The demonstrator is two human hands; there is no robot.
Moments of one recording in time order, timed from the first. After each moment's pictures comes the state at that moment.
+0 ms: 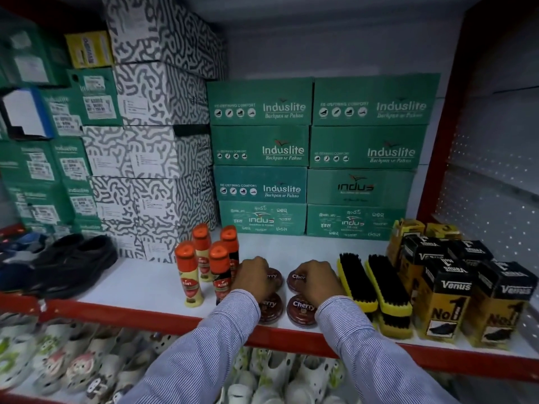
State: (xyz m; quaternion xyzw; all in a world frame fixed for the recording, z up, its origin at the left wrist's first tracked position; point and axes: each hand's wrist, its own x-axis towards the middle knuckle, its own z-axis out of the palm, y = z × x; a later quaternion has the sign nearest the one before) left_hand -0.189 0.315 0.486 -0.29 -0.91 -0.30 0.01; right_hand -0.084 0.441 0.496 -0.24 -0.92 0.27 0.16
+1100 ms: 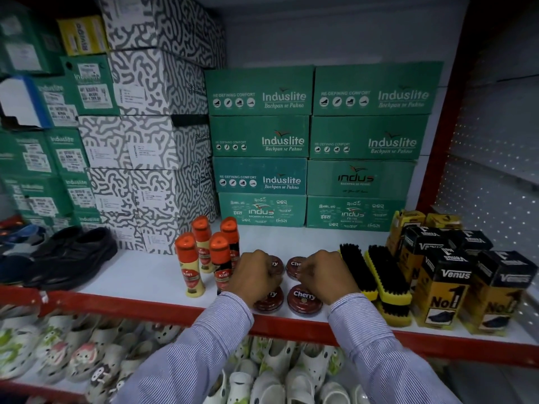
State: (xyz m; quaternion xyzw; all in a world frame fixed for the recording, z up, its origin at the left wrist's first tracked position) left_hand -0.168 0.298 0.495 -0.36 -0.89 -0.28 0.05; right_hand -0.064 0.443 0.501 -0.21 -0.93 0.24 0.20
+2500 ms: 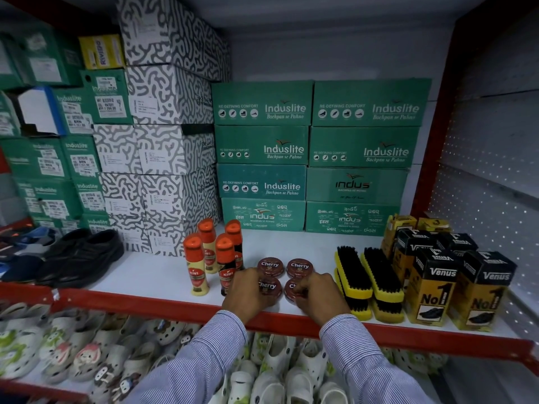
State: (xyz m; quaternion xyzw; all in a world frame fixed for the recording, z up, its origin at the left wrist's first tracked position) left_hand -0.152 0.270 0.471 -0.34 -0.87 -0.35 0.04; right_hand -0.040 0.408 0.483 -0.21 -0.94 0.23 0.17
